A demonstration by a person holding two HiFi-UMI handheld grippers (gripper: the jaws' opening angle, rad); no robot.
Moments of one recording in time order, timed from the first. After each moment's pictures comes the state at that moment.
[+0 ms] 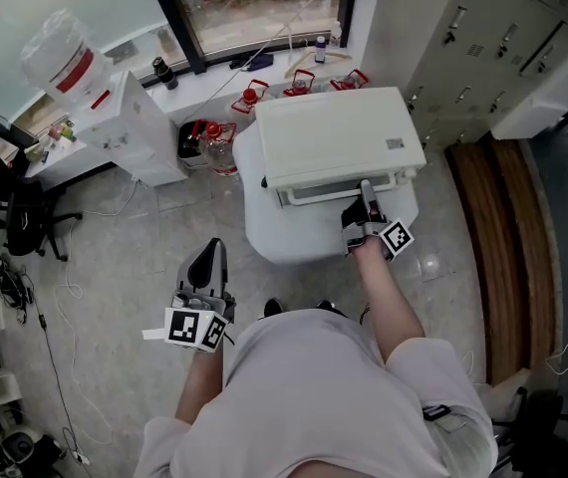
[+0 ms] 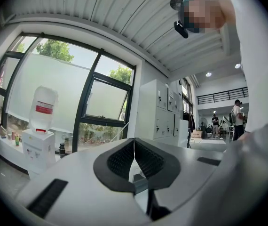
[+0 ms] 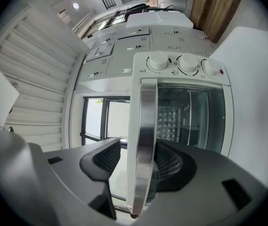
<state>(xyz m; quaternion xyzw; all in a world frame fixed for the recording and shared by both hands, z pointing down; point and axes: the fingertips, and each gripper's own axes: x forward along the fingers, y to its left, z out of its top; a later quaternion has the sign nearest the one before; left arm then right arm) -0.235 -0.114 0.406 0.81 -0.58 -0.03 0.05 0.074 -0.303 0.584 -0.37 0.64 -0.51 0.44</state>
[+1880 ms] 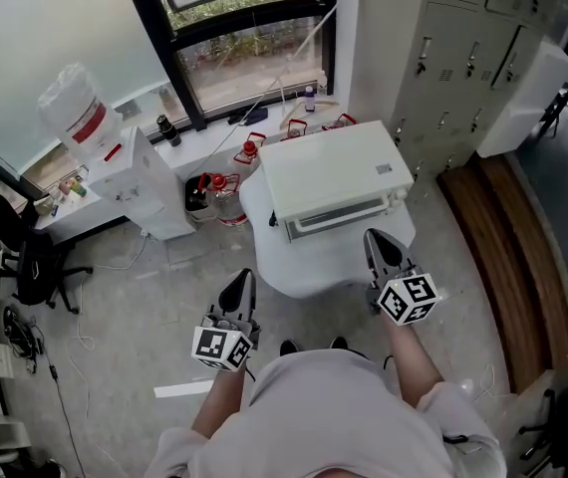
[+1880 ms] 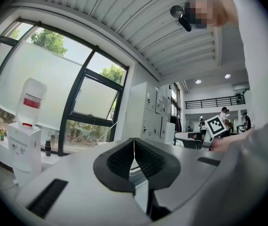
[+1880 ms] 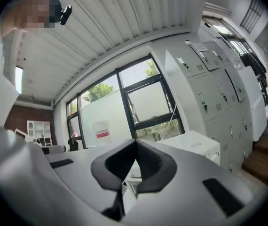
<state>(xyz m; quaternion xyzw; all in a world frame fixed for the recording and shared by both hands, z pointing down) -0.213 -0.096 0.409 0.85 -0.52 -0.05 0.06 0.039 -0.167 0.417 -0.49 0.86 -0.12 0.07</state>
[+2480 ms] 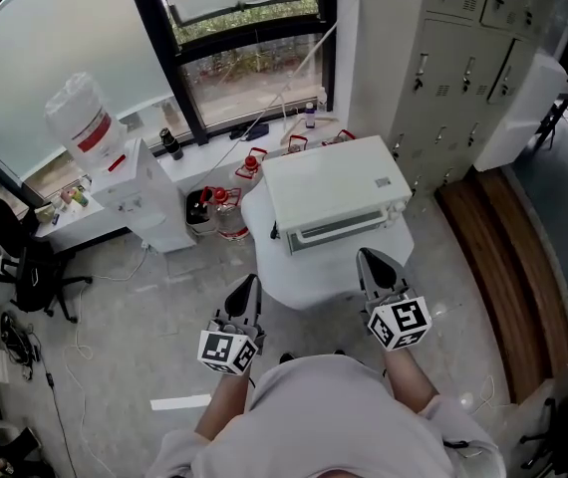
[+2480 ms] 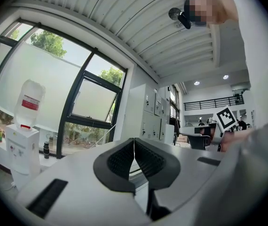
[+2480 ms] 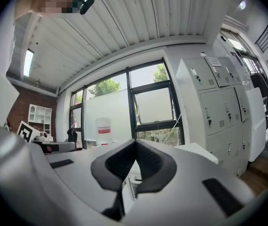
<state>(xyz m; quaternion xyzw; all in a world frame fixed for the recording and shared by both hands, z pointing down) -0.204 -0.097 0.404 0.86 -0.51 -0.06 0.05 0.014 -0.131 0.384 -0.50 0.87 -0.04 0.02</state>
